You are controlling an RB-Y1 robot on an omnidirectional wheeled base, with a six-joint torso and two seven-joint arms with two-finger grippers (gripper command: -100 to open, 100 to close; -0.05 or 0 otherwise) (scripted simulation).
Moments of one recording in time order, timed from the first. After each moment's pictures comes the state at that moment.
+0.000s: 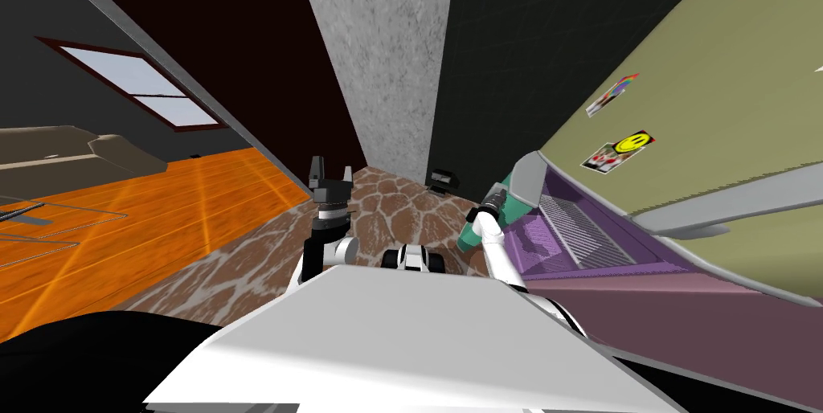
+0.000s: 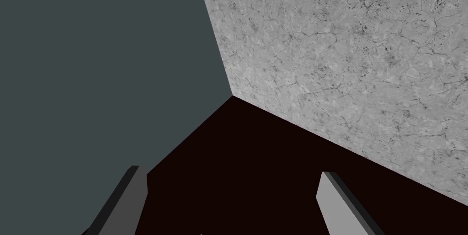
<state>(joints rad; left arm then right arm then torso) 0.48 0.03 -0.04 -2.38 0.04 -0.45 0.08 -0.16 -0.24 -0.14 -1.32 1.51 0.61 1.10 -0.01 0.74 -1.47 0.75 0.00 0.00</state>
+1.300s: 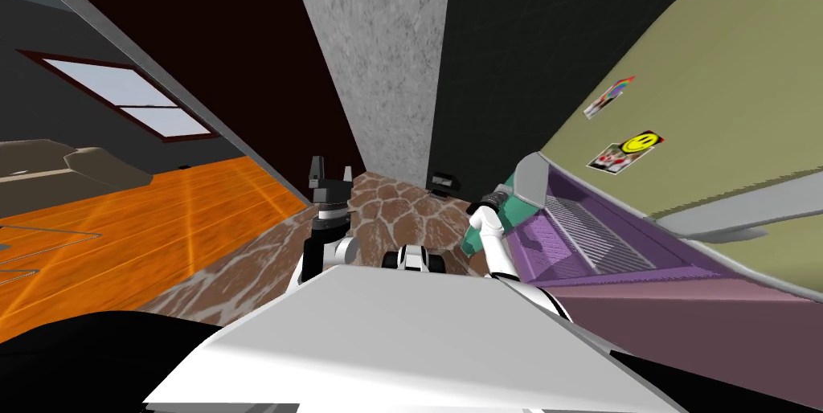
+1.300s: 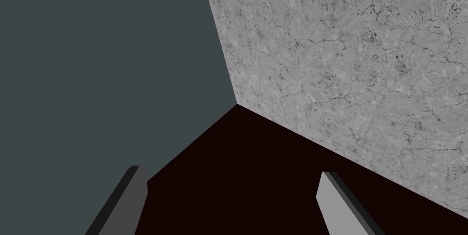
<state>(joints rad) 0.48 0.03 -0.04 -2.38 0.04 -0.45 0.08 -0.24 -0.21 -0.22 -1.30 1.38 0.63 1.12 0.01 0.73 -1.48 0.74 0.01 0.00</state>
